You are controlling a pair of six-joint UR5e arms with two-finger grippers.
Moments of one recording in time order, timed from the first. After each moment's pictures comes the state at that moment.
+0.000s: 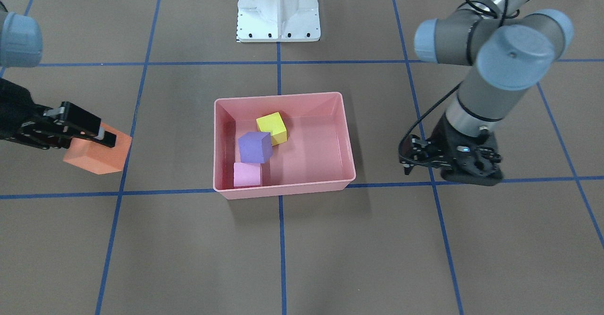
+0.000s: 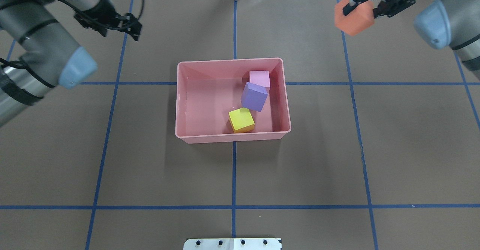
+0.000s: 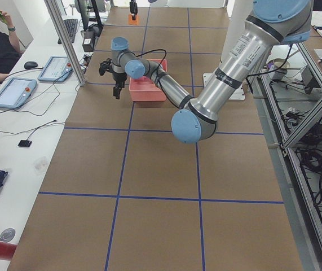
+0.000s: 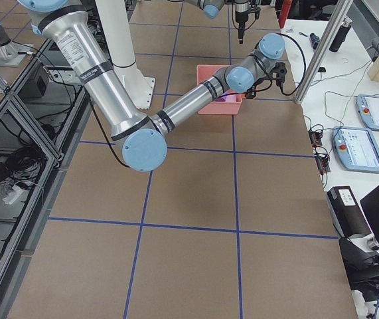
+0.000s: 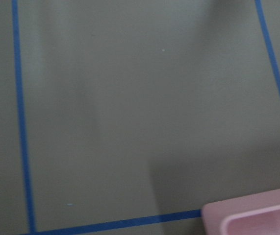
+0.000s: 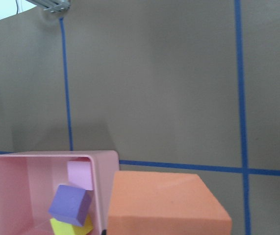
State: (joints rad) left arm -1.05 -2.15 -1.59 -1.63 -2.15 -0.61; right arm 1.16 -0.98 1.64 -1.44 2.63 0.90
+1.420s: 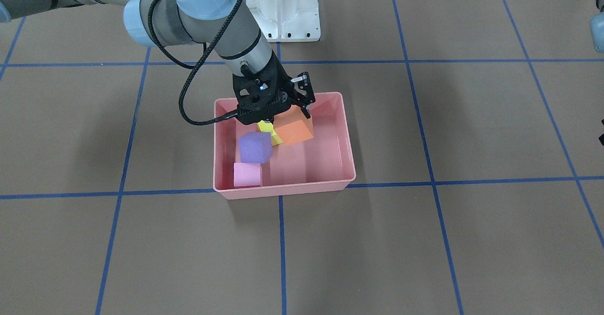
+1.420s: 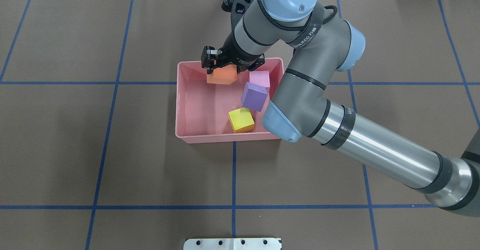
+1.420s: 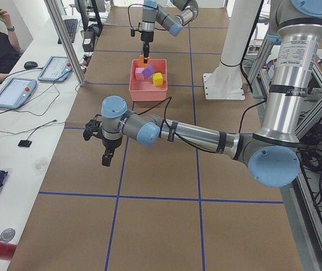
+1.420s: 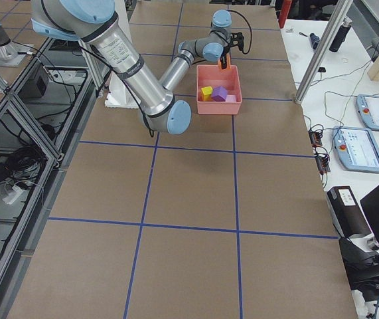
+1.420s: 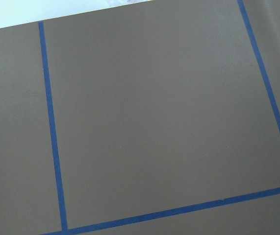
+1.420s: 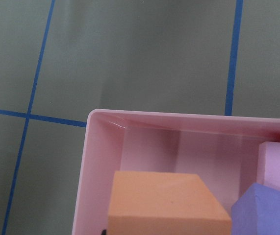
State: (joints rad) left arm -1.41 -1.69 -1.62 -1.87 -2.23 -0.27; right arm 0.68 -0.71 1.57 -1.31 2.06 1.16
